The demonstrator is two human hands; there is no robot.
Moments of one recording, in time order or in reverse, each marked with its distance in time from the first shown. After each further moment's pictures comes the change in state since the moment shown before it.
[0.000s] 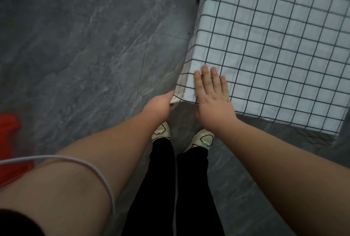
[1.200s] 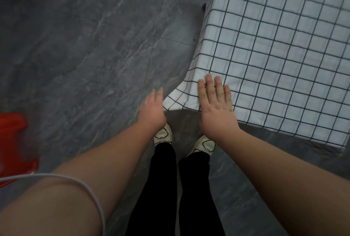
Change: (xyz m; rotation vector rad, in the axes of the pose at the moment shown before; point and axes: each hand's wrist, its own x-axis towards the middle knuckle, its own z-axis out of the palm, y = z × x) left_hand -0.019 -0.011 -0.009 0.005 0.164 -0.168; right_hand -0.001 0.002 0.002 0.034 -0.028 0.001
